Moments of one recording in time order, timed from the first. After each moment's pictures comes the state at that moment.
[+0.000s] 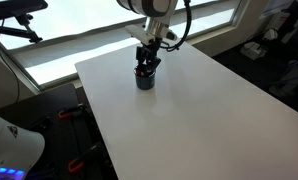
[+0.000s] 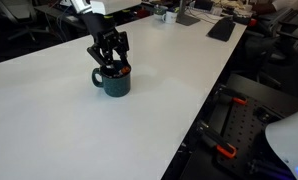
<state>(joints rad) 0.13 0.52 0.04 -1.93 -0.02 2.04 0.07</state>
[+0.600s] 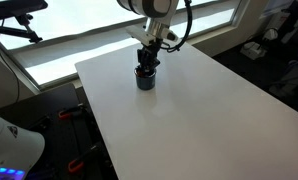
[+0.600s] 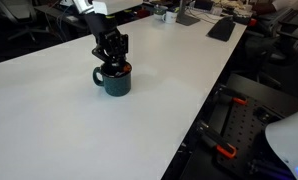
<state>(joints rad) 0.12 0.51 0.03 -1.93 -0.02 2.04 0.07</state>
